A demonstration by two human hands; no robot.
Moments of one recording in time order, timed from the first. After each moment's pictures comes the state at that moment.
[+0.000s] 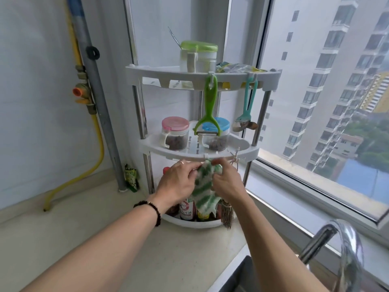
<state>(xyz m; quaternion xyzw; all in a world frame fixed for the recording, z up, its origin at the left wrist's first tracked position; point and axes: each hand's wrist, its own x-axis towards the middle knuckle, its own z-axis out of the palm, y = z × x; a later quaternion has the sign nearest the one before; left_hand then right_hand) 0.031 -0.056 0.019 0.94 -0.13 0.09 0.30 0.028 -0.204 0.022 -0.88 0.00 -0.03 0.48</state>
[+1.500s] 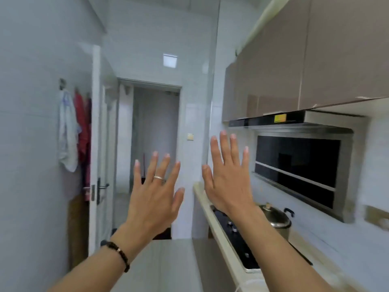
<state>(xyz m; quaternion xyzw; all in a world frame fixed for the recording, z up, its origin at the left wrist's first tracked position) -1.073 0.512 0.206 0.50 0.71 0.22 -0.45 -0.926 0.626 0.255 -0.27 -0.82 -0.19 0.47</state>
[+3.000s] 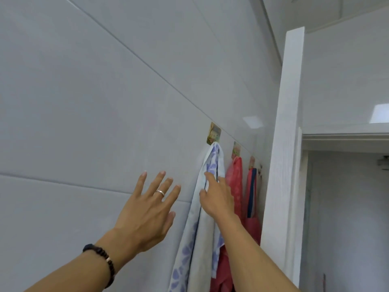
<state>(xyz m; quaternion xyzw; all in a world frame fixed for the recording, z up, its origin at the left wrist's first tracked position) -2.105 0.662 0.348 0.14 0.81 -0.10 -0.56 -2.141 0.850 0.424 0.06 -0.92 0.14 0.36</state>
